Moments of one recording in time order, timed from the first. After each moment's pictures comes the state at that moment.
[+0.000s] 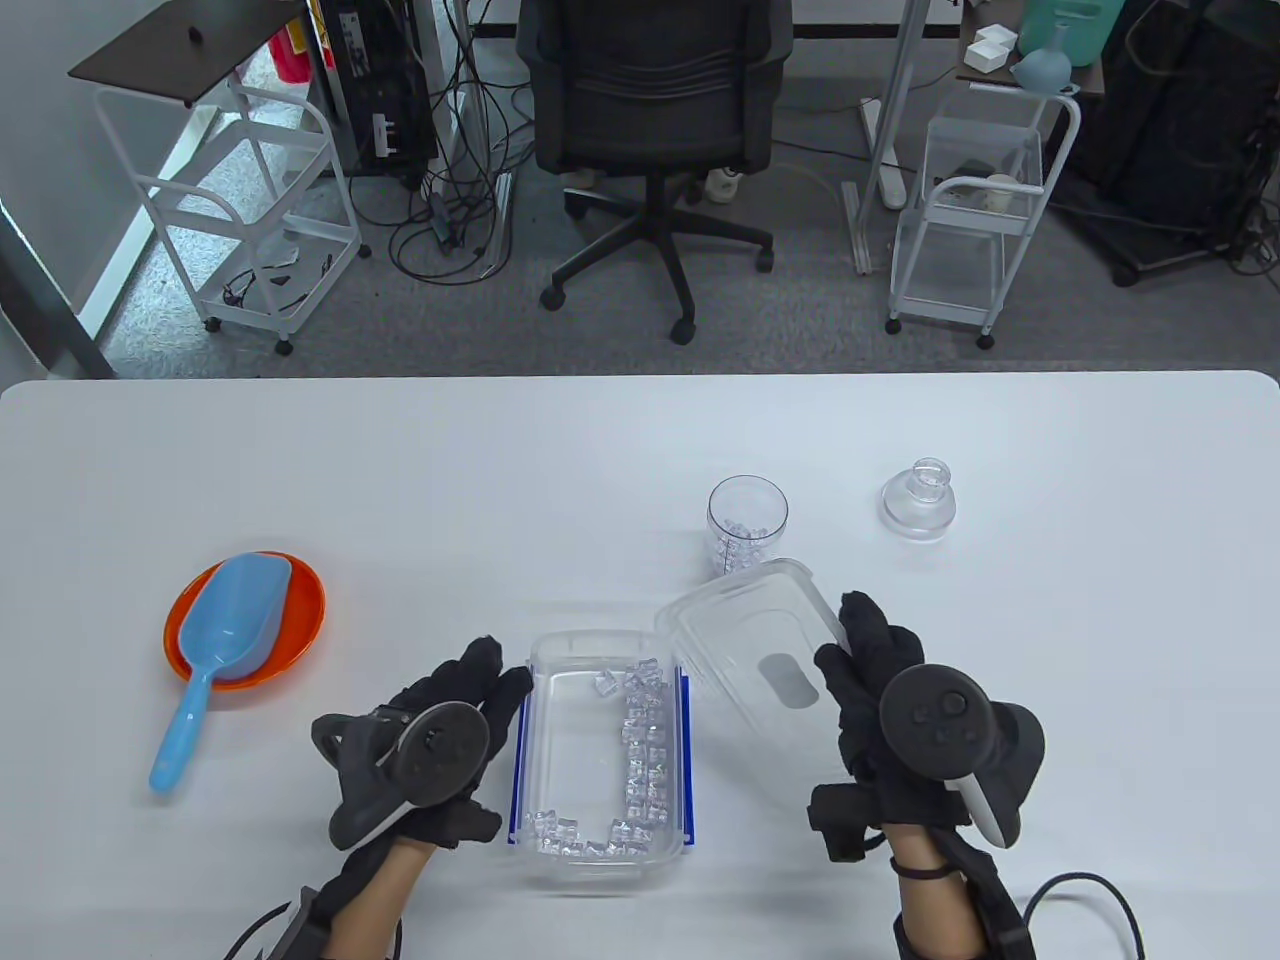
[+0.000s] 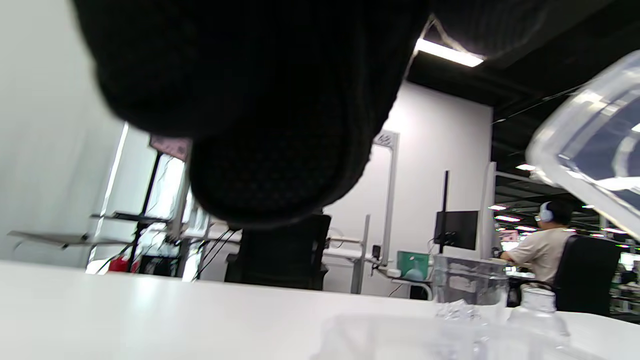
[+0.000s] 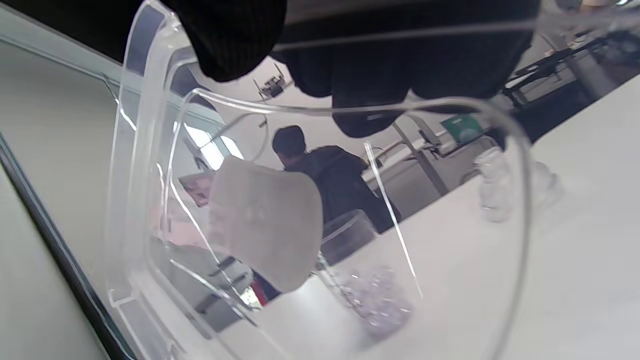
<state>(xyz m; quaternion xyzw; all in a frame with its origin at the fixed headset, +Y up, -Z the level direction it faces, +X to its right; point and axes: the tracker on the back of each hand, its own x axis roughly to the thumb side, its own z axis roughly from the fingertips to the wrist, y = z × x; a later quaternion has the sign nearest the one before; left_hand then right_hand) -0.181 -0.640 -0.247 0.21 -0.13 0.09 0.97 0.167 -0.618 -0.247 0.03 -0.18 0.93 0.32</state>
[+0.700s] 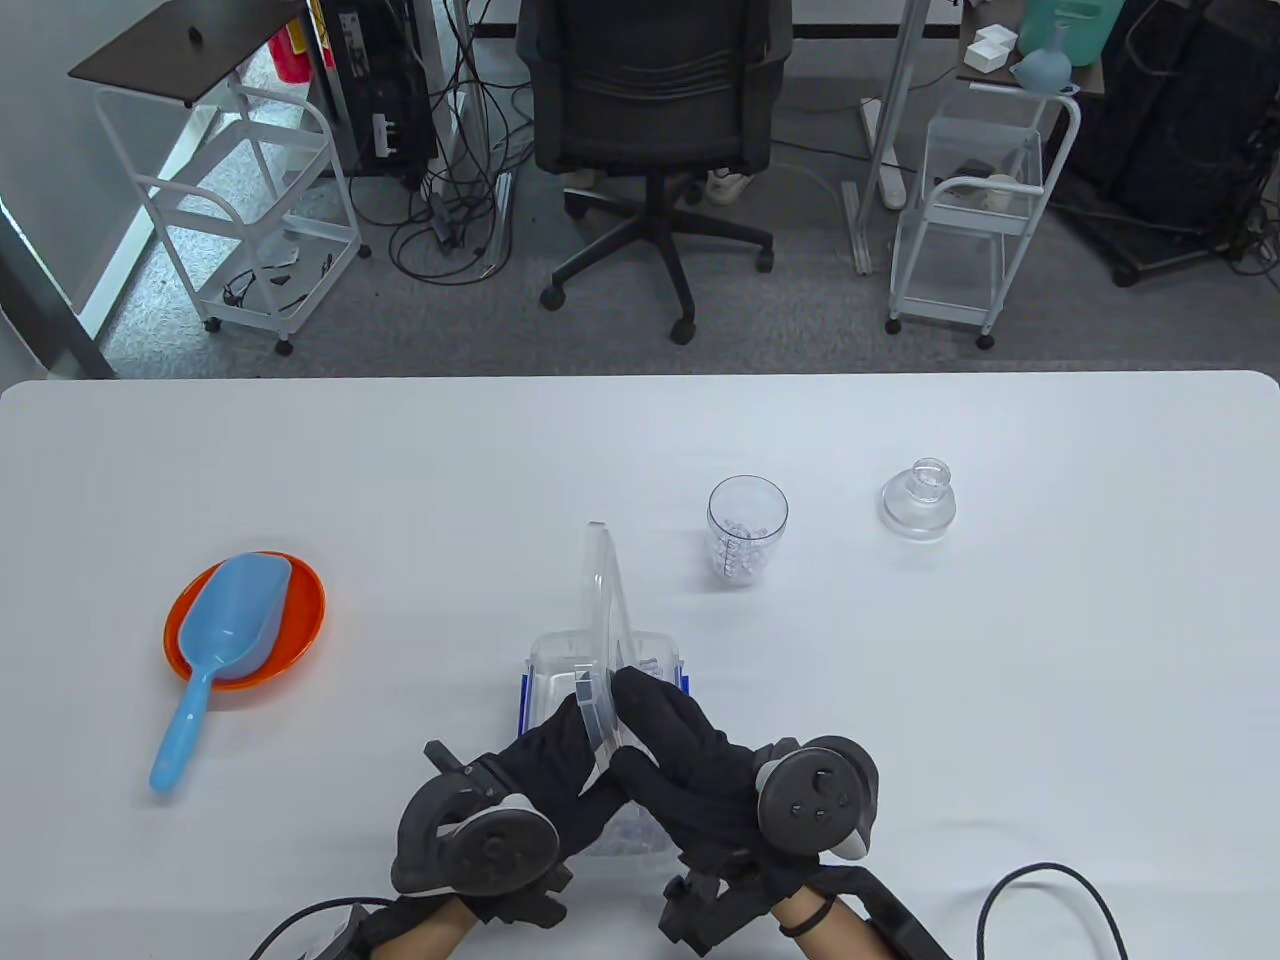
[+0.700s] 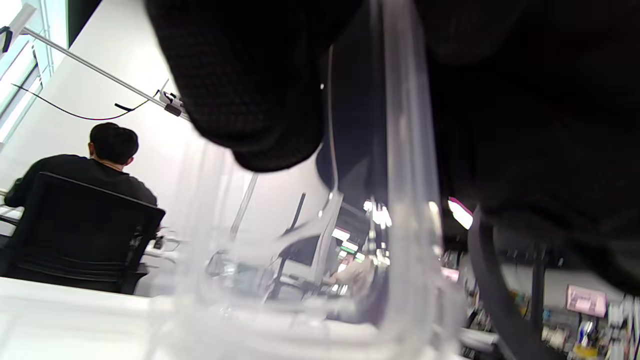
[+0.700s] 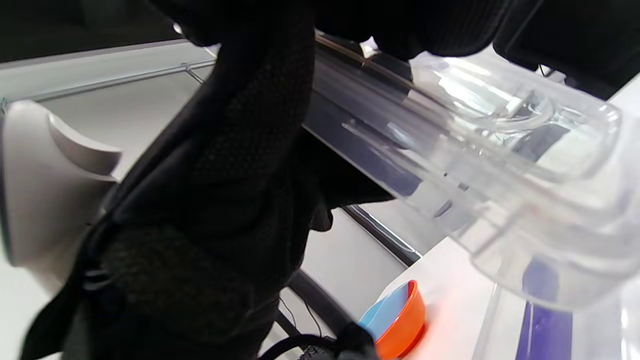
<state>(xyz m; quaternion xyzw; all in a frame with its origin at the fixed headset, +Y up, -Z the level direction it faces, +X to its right) -0.130 -0.642 -0.216 0.21 -0.33 0.26 0.88 0.058 -0.657 -0.225 0.34 -0.07 0.78 0.52</state>
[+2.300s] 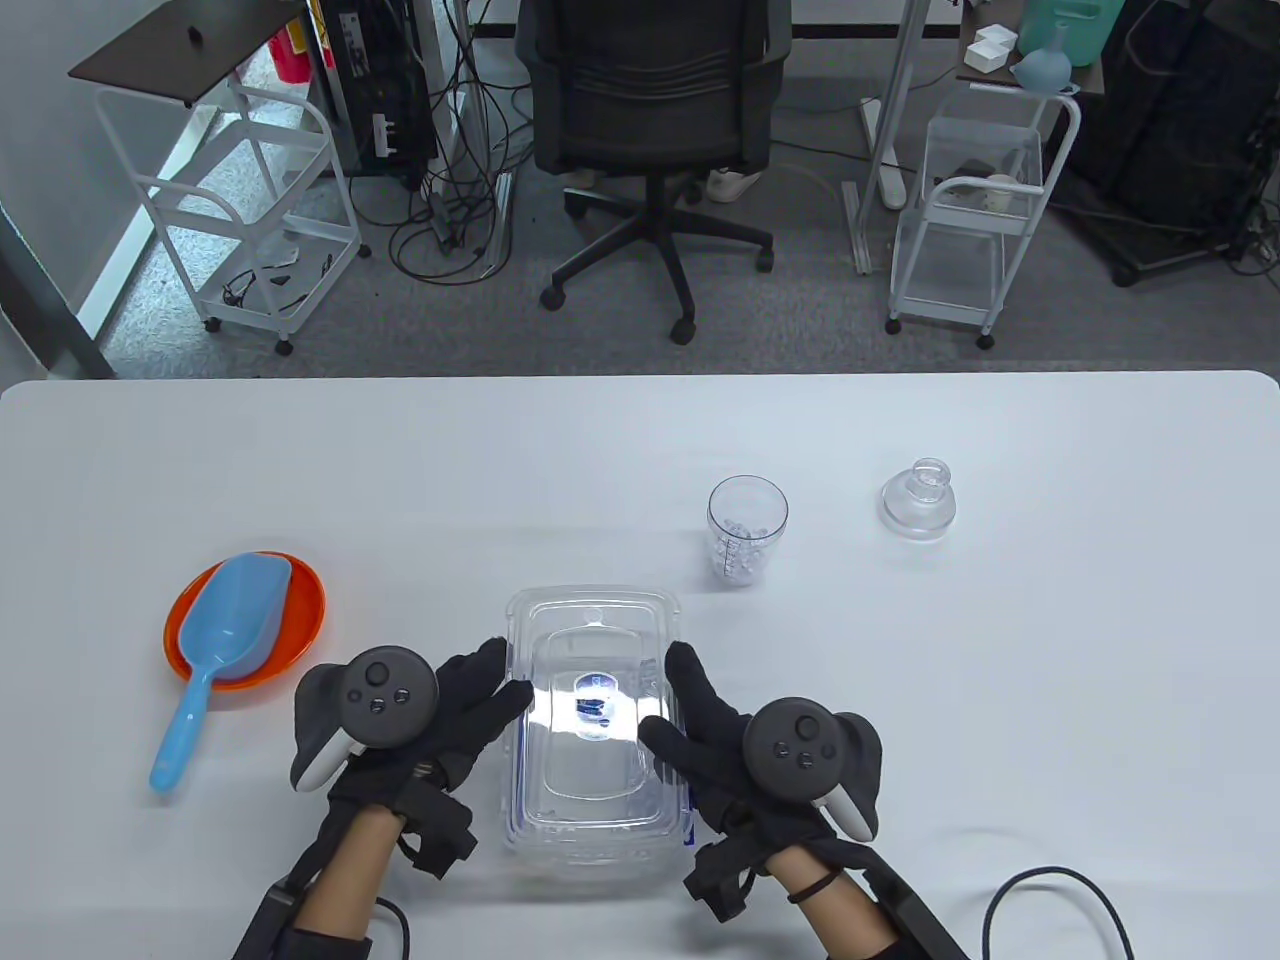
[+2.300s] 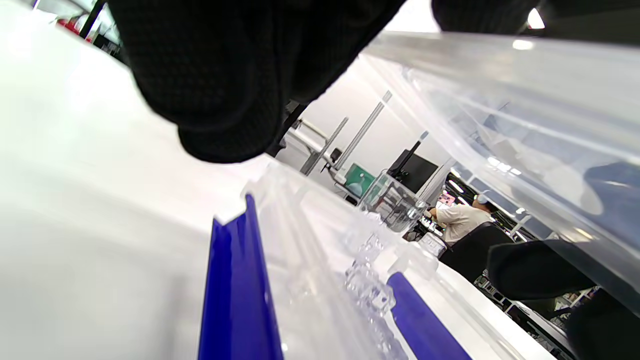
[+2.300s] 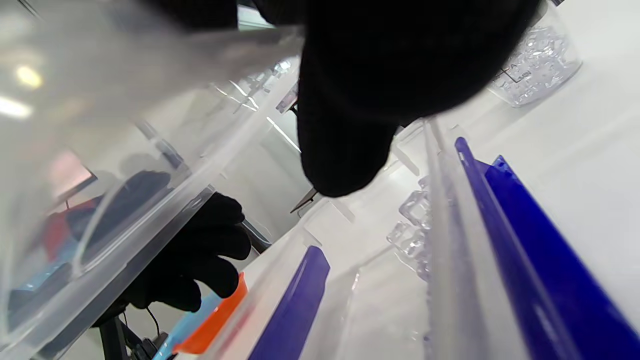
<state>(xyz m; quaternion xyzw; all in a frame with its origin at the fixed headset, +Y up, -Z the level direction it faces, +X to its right) -0.217 -0.683 -0.291 -0.05 -0.16 0.32 0.93 0.078 -0.689 -0.254 0.19 -0.01 0.90 0.39</state>
